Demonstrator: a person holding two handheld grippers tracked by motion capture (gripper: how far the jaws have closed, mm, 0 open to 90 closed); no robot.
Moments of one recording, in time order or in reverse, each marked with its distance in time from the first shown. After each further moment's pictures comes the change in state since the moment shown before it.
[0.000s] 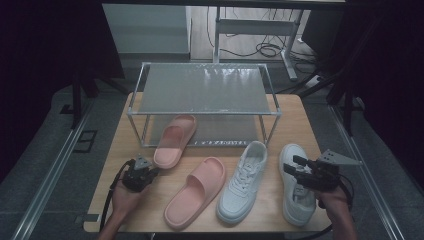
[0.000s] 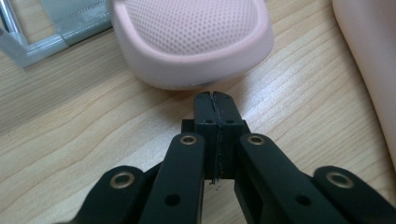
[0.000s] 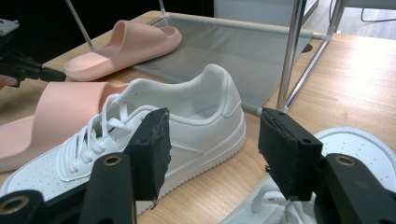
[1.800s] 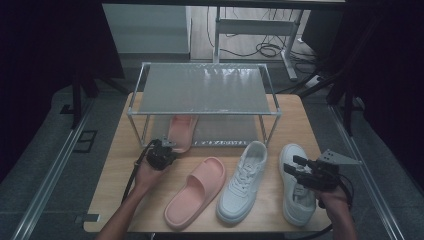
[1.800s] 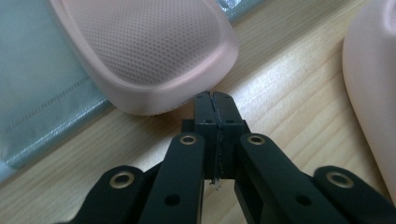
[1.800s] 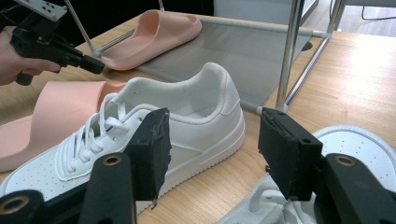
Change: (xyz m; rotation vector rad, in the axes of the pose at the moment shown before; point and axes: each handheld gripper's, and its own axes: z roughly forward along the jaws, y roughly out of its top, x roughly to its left) left arm -0.008 0.073 0.056 0.081 -0.021 0.084; right arm -0.002 -0.001 0.001 0.002 0.001 0.005
